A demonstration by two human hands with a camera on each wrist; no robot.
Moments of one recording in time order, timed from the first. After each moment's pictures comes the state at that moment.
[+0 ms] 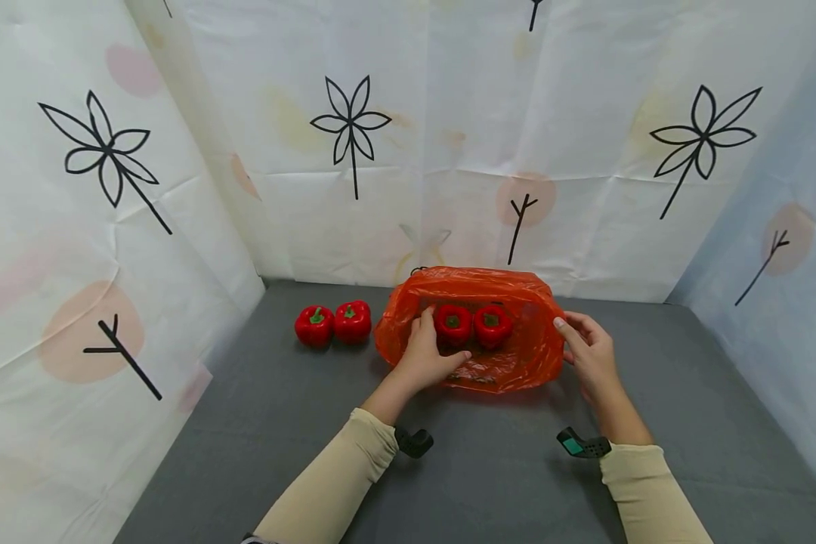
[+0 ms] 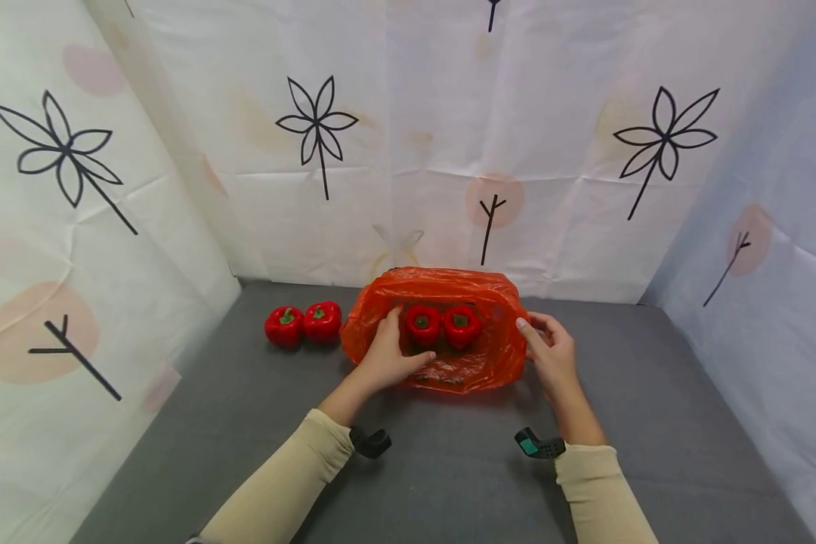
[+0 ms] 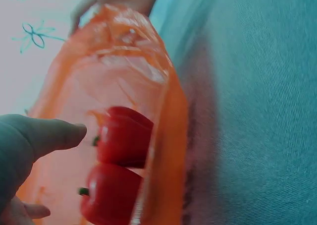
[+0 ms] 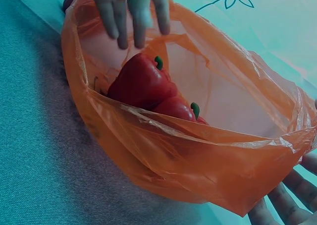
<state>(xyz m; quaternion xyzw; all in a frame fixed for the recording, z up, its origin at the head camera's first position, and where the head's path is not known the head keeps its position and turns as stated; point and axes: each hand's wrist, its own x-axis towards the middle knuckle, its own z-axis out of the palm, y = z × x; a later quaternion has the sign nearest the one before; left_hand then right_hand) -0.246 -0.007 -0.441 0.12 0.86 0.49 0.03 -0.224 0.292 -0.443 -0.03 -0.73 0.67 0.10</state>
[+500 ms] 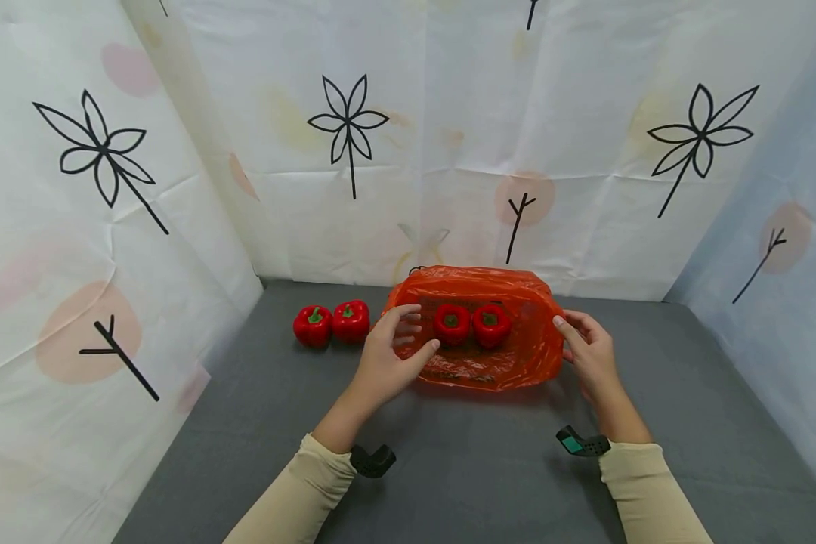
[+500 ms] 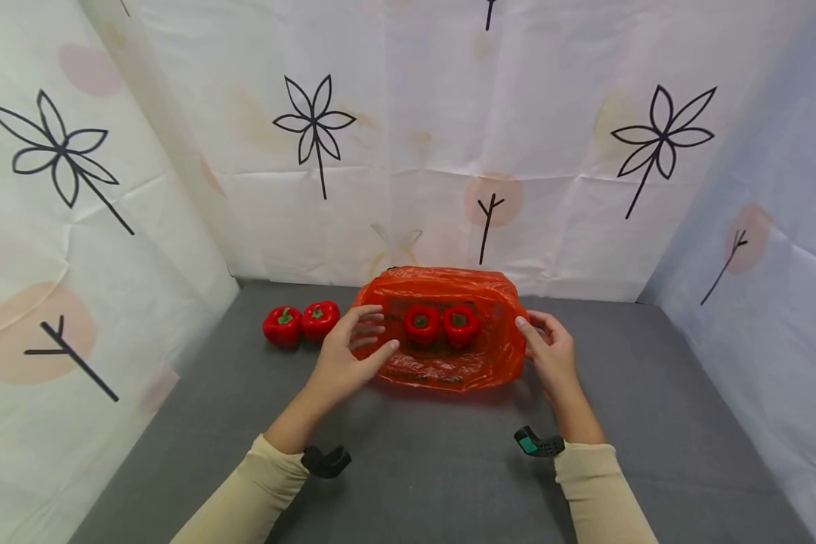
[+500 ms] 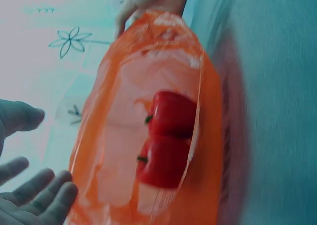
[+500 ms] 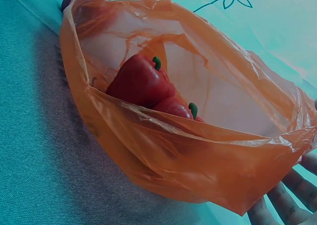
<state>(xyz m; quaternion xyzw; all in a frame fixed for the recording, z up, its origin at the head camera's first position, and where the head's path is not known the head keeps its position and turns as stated) -0.209 -0.055 -0.416 0.23 0.79 0.55 -0.15 -0.225 0.293 -0.443 -0.04 -0.74 0.67 0.11</state>
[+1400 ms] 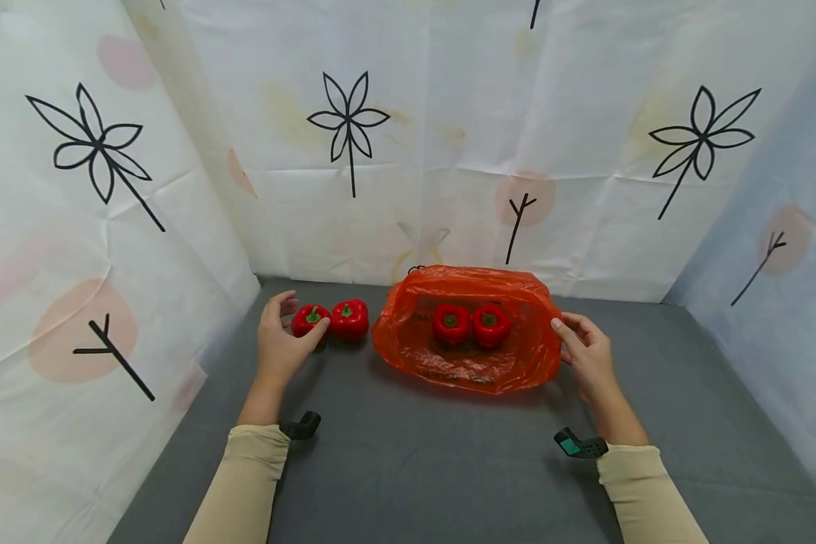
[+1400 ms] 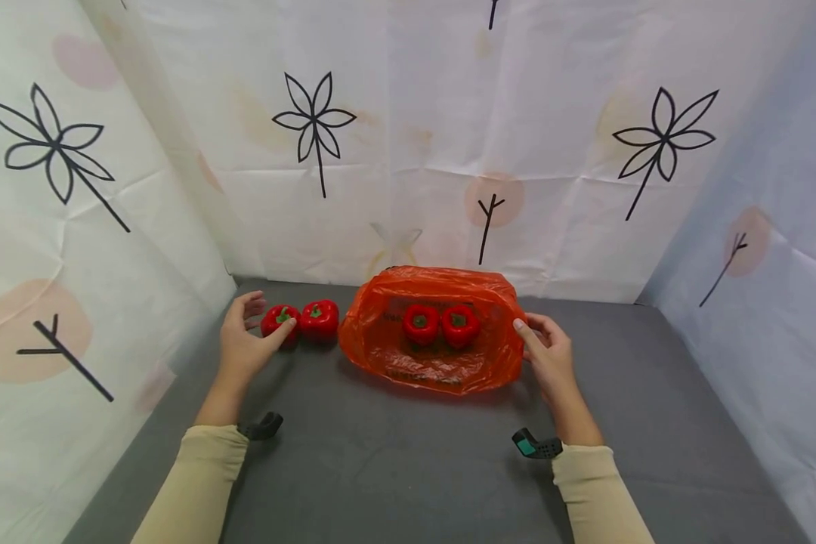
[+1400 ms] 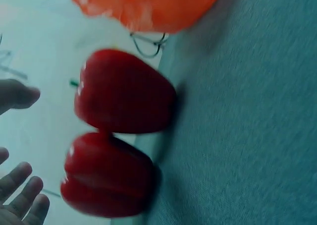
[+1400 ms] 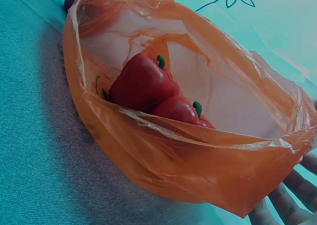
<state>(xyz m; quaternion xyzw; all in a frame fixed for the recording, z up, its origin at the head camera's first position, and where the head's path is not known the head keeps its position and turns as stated) -0.259 -0.205 -0.455 0.04 0.82 0.49 -0.30 -0.224 0.291 -0.443 -0.03 -0.72 0.68 0.10</state>
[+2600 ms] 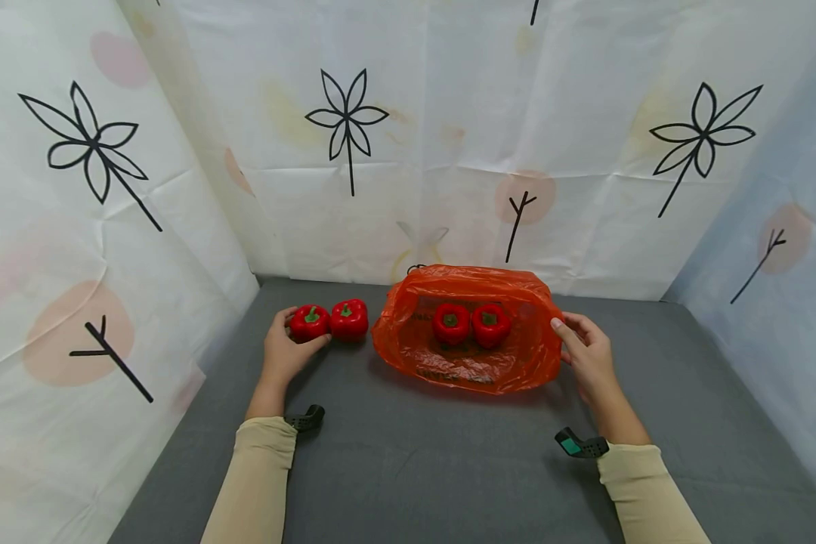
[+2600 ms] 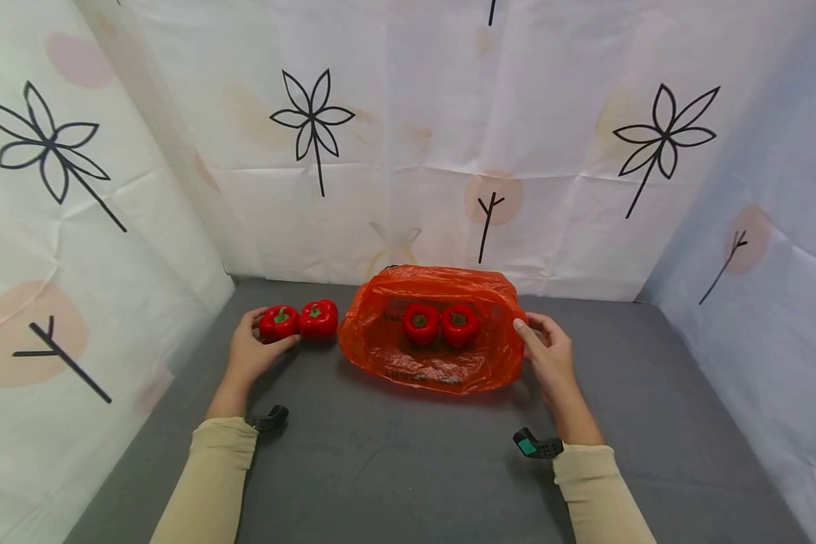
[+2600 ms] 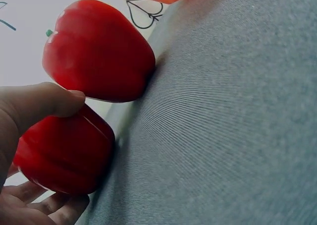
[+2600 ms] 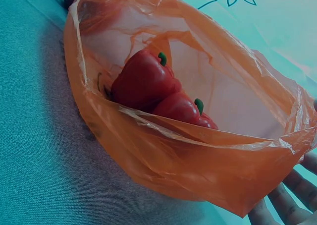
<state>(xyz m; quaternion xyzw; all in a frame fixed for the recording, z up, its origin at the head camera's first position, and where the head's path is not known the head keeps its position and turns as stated) -0.277 -0.224 -0.492 -0.04 0.84 0.52 -0.13 -0.225 0.290 -0.445 -0.04 -0.75 0.66 0.10</state>
